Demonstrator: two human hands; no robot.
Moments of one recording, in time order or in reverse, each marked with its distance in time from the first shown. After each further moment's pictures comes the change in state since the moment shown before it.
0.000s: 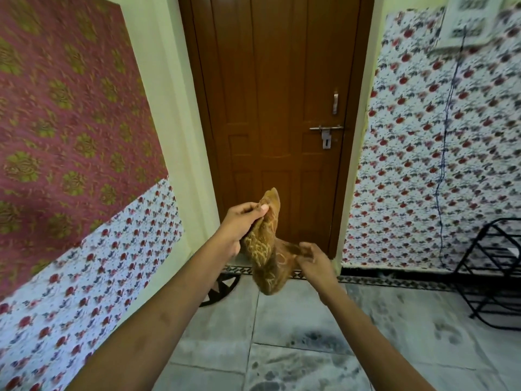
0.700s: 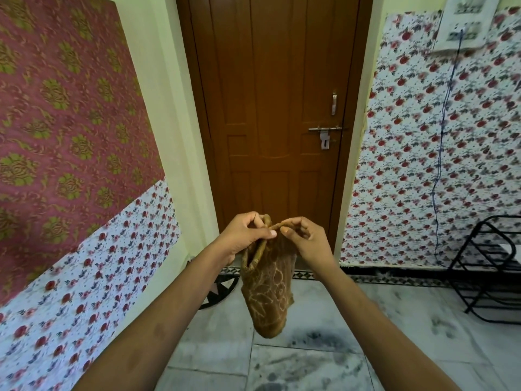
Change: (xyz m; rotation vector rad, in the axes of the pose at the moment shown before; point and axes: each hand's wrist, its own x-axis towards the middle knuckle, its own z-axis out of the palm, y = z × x) left_hand 0.003 -0.013 -0.034 0.291 -0.170 0.095; right_hand 0.016 -0.046 0.022 0.139 -0.002 -0.368
